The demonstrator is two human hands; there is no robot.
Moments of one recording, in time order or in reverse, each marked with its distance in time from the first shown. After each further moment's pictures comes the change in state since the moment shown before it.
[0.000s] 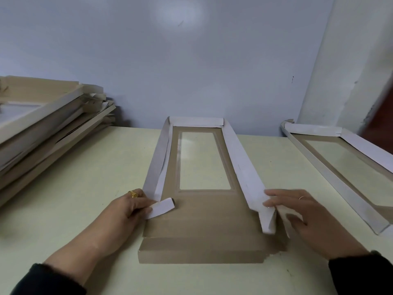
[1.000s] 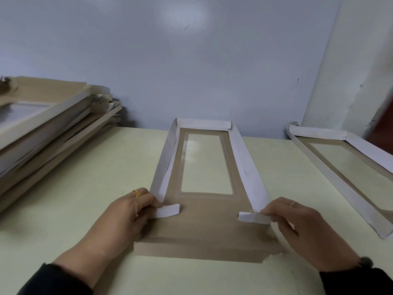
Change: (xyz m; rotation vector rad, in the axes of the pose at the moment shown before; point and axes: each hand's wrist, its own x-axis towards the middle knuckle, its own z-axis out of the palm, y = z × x) left_hand -0.010 0.004 0.000 0.090 0.132 0.033; right_hand -0.007 -0.022 0.008 -0.094 -0.091 -0.112
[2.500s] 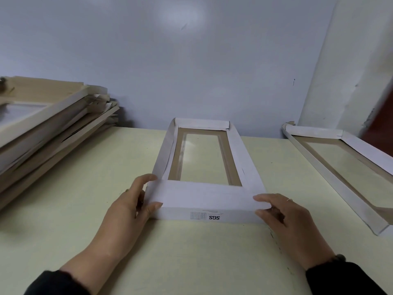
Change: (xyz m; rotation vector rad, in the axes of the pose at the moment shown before) left_hand 0.000 0.008 0.016 -0.084 0.211 -0.099; right_hand 0.005 0.000 0.025 0.256 0.259 0.198
